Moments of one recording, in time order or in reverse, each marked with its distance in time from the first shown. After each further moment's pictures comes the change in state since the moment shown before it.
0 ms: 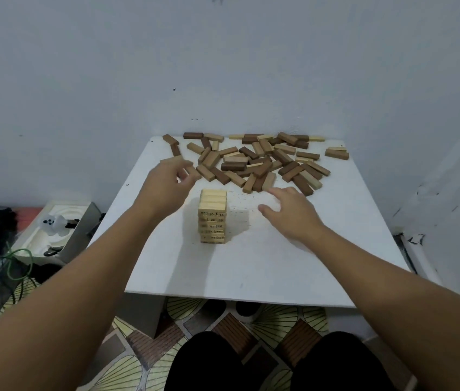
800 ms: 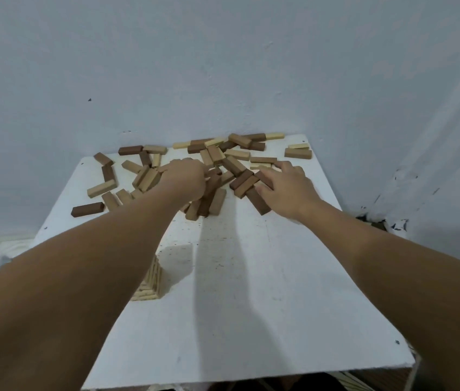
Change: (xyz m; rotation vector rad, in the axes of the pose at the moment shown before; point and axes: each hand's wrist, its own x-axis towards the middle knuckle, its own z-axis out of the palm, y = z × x) left_hand 0.146 0.102 0.151 0.695 -0.402 0.120; right_hand 0.103 0.107 -0.058 -0.132 0.029 0.043
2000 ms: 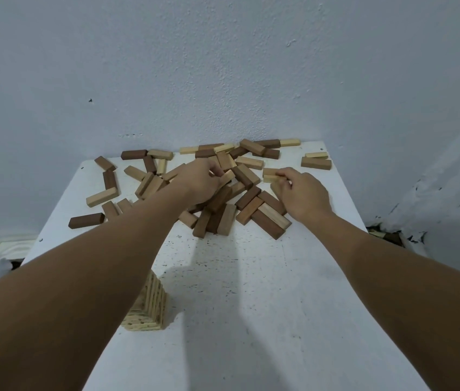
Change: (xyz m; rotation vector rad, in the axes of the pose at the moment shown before) left_hand 0.039 -0.014 0.010 -0.646 0.020 -0.050; right_hand 0.058 0.016 0.033 0.259 0.174 0.135
